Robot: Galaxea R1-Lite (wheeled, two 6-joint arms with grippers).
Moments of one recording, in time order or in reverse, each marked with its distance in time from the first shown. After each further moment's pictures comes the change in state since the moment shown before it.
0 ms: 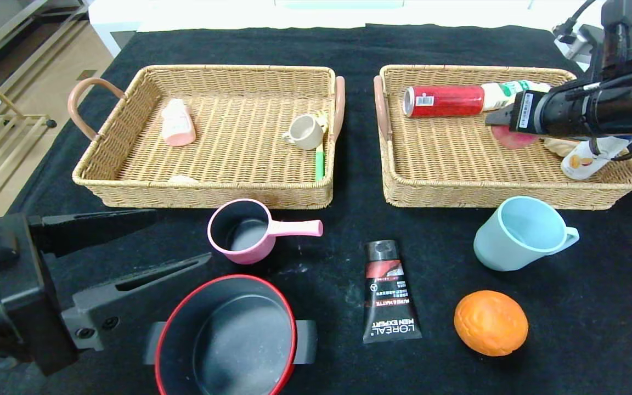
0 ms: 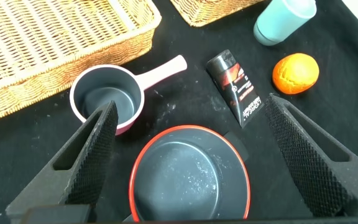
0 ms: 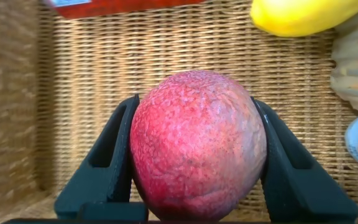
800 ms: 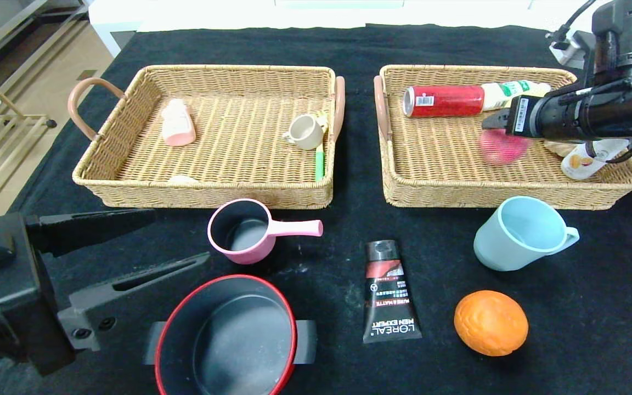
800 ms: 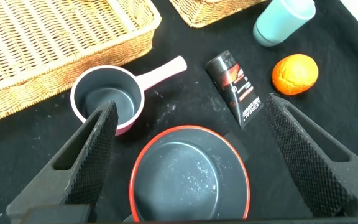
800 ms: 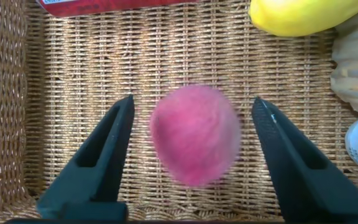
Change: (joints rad) left arm 0.000 -0.004 0.000 0.001 0.000 0.000; right arm -0.002 0.018 -0.003 -0.007 -0.011 -0.011
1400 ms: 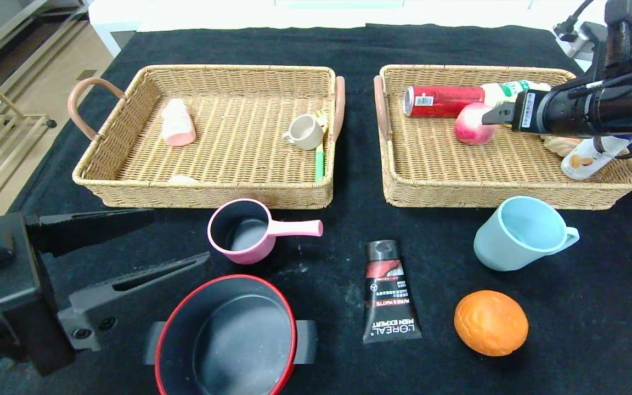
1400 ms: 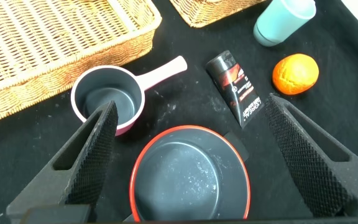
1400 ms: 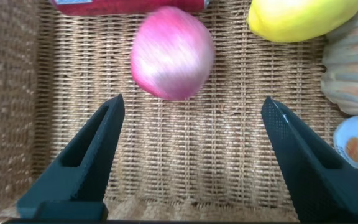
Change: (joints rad) left arm 0.000 0.000 0.000 0.000 0.001 0.001; right arm 0.005 -0.030 0.003 0.014 0.001 -0.023
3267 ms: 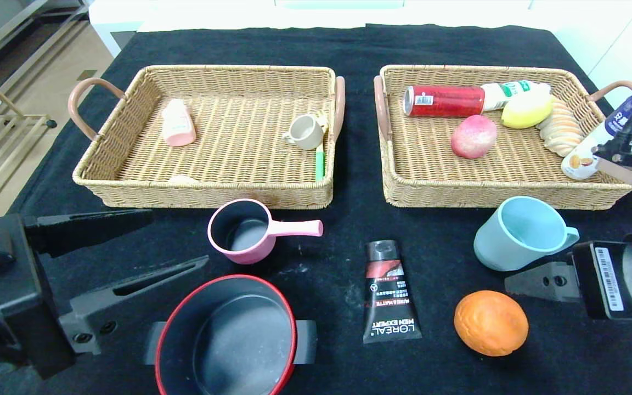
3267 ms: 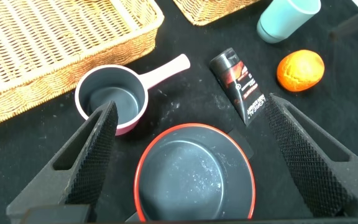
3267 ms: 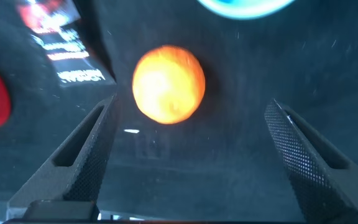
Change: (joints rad) left arm 0.000 -0.004 0.007 -0.001 0.009 0.024; right arm 0.550 -0.373 0.355 0.653 -0.221 0.518
